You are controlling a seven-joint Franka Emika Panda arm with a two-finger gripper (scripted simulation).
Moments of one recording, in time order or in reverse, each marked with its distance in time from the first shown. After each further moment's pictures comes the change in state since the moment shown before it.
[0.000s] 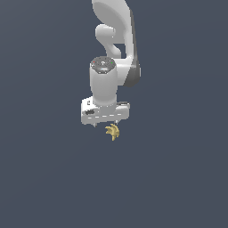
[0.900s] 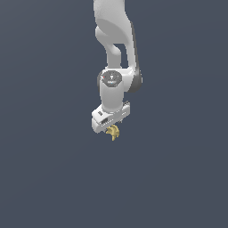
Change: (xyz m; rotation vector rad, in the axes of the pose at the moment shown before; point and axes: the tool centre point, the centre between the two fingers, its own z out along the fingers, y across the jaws) arm -0.023 -0.036 0.054 0.037 -0.025 -0.435
